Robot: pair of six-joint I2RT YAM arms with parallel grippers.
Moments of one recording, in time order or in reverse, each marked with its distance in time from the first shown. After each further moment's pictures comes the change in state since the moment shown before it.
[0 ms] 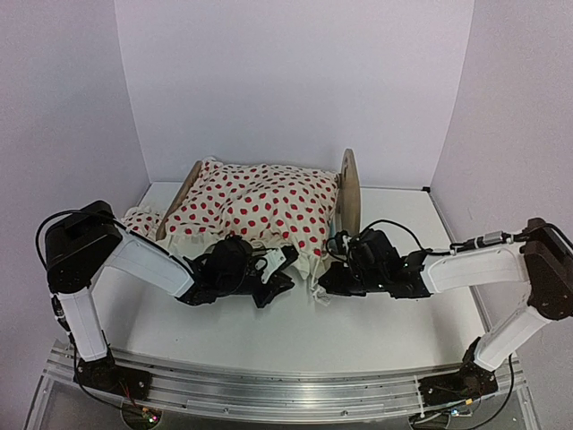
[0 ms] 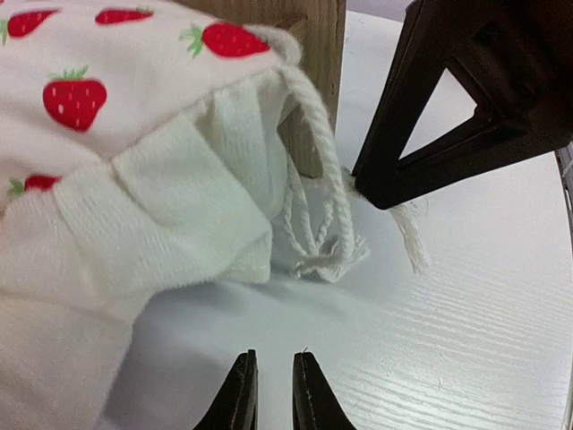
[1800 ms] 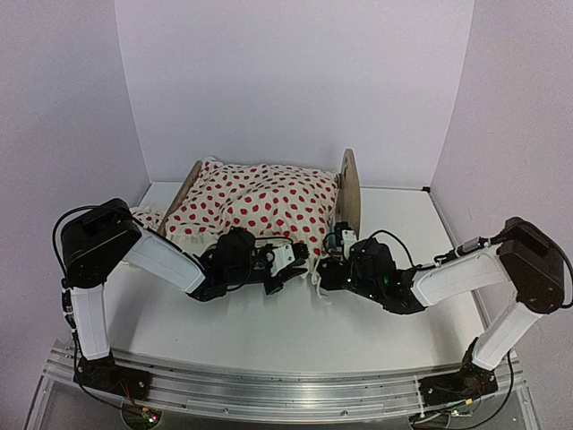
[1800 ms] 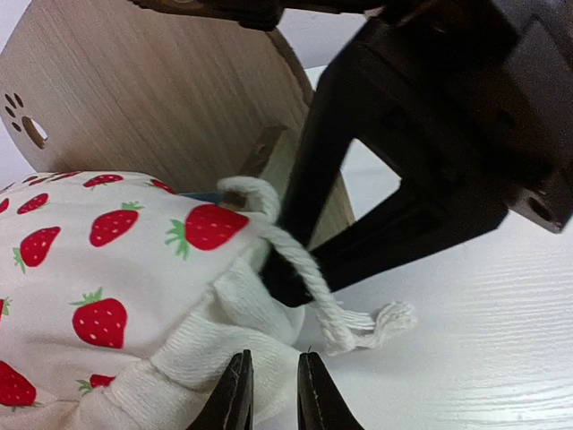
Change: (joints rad) left arm 0.030 0.108 0.079 0.223 0.077 0.322; right arm 0.030 0.090 -0.103 0.466 0.198 -0.179
